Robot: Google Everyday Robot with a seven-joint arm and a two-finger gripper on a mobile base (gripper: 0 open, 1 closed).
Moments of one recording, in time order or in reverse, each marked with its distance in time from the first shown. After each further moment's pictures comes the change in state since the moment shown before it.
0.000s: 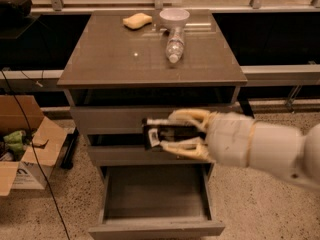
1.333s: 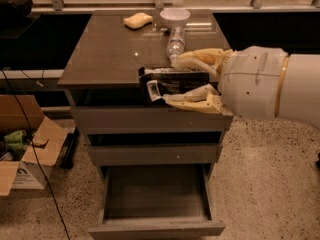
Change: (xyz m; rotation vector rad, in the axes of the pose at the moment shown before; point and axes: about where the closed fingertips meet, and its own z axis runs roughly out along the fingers) arm -0.109 -0.065 -0.035 0.041 0.048 -0.172
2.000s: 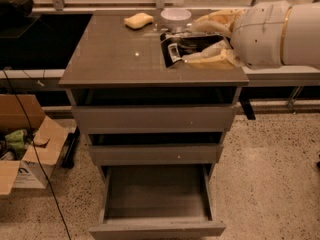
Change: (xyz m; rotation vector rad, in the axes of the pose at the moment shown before) arm 0.040 -0.084 0.013 0.015 0.069 -0.052
